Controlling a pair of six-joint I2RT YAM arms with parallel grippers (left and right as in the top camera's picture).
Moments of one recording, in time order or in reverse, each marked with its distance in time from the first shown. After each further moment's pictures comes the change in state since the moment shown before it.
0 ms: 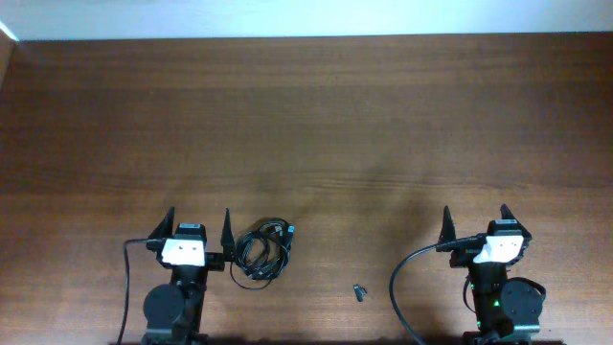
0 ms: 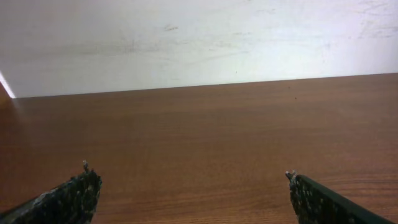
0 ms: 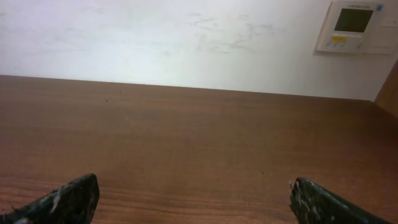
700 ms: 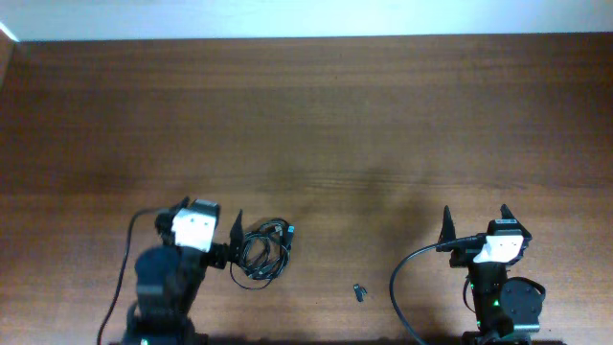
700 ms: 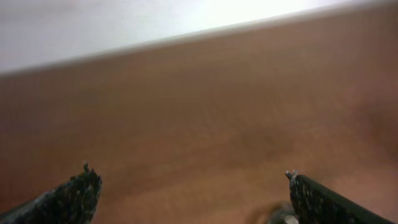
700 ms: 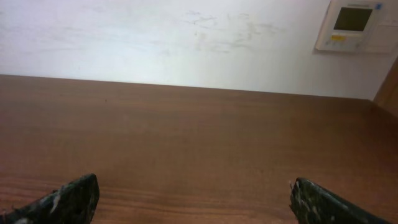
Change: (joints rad) left arm 0.000 0.397 0.299 -0.187 0.153 0.098; right arm 0.001 0.005 0.000 0.000 0.005 0.000
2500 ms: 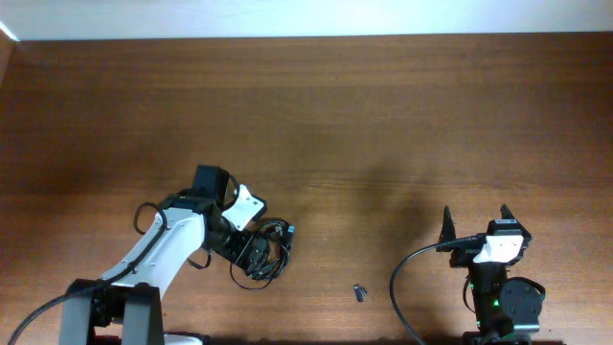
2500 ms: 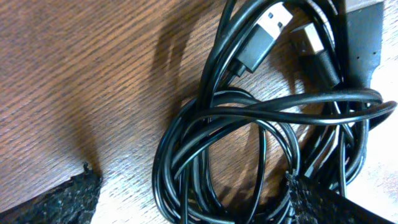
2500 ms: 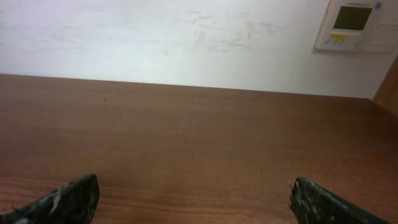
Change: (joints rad) left arm -0.064 1.097 0.410 -0.464 0.101 0.272; right arm 0.001 0.002 0.000 0.000 0.003 0.000
